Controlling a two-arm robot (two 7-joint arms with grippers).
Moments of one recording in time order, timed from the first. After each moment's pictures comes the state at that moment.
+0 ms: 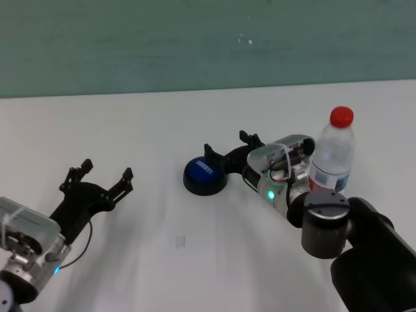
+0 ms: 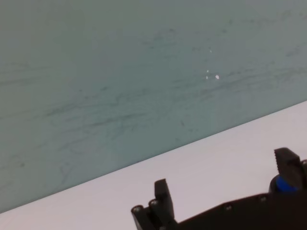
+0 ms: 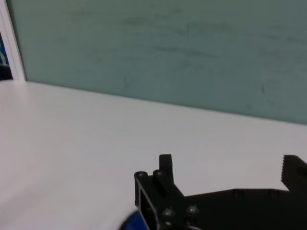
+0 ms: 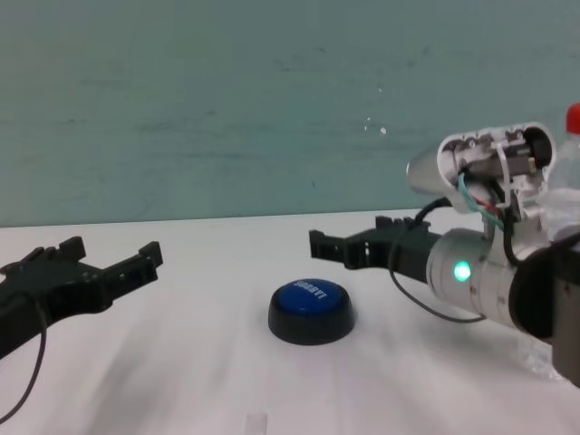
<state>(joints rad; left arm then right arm) -0.04 0.30 0.11 -1.46 -0.10 -0.19 -0.27 0.44 0.03 -0.31 -1.13 0.10 0.07 0.21</state>
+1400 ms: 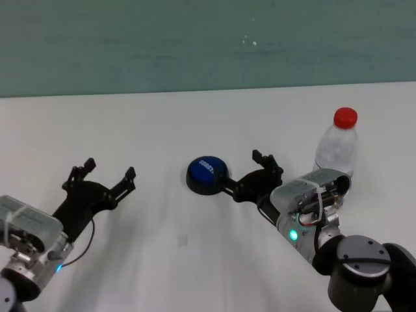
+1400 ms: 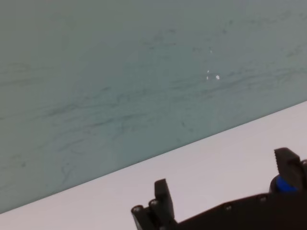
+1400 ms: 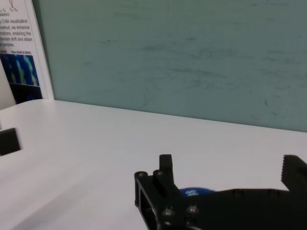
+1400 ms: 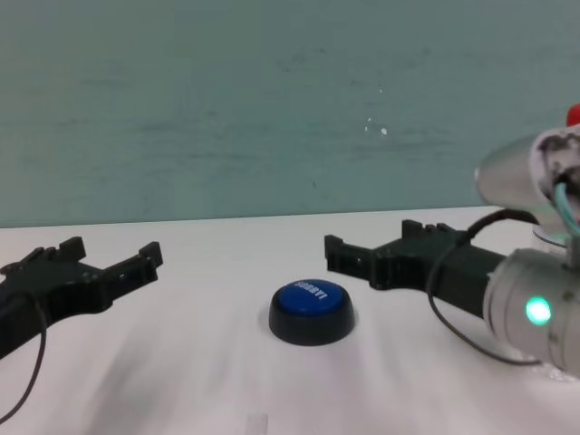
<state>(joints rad) -0.04 0.30 0.11 -1.46 -0.10 -0.19 -0.27 0.14 0.10 -0.31 -1.55 0.12 0.14 0.18</state>
